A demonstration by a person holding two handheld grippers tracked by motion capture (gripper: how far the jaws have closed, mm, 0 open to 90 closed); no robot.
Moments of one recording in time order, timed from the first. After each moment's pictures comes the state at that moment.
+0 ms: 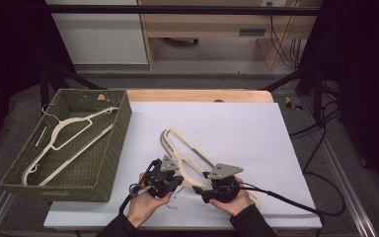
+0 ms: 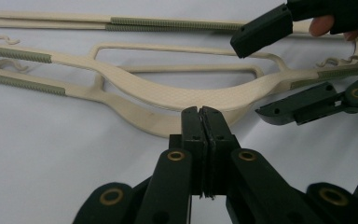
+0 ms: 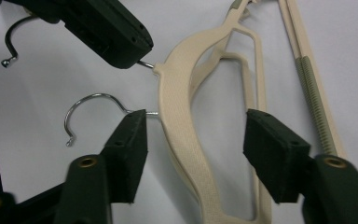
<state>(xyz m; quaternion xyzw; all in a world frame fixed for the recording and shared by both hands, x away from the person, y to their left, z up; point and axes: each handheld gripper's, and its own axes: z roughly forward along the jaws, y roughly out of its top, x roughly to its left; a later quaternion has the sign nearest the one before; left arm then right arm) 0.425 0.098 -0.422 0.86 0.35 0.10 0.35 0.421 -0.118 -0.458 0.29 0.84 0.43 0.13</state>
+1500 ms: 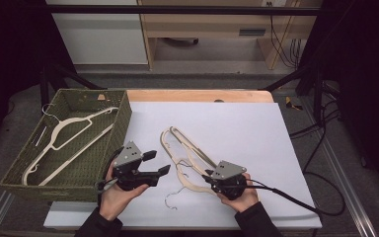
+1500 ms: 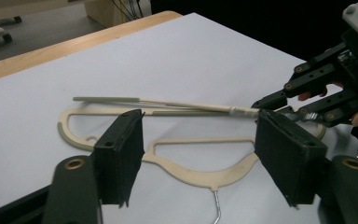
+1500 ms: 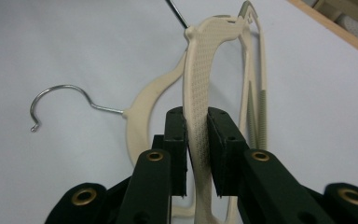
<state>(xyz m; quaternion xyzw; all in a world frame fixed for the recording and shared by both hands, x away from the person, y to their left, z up) 0.419 0.171 -0.366 0.79 0.32 0.16 0.50 0.418 -0.130 -0.430 0.24 0.86 0.40 0.22</state>
